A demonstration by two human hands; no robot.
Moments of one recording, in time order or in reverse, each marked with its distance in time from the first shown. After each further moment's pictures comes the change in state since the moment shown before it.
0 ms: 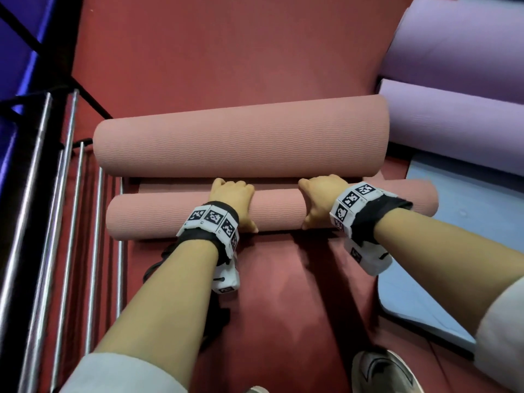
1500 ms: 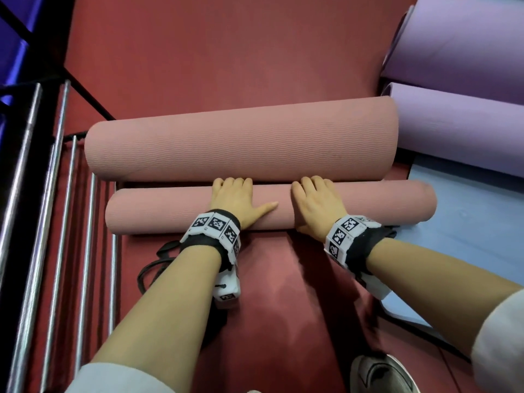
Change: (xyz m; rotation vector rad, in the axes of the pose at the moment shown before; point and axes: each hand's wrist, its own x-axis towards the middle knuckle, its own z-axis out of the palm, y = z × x) left_hand 0.009 0.010 0.026 -0.117 0.245 -0.132; right_hand -0.009 -0.024 0.039 -0.161 0.281 0.032
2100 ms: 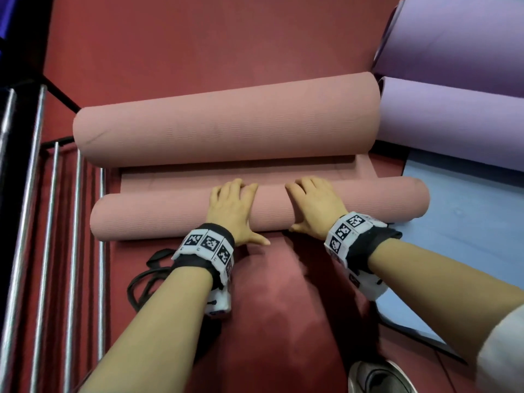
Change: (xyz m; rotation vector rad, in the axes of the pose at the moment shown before) left_hand -0.008 0.006 0.005 -0.050 -0.092 0.111; right_hand 0.008 0.020 0.006 0.195 -0.012 -0.032
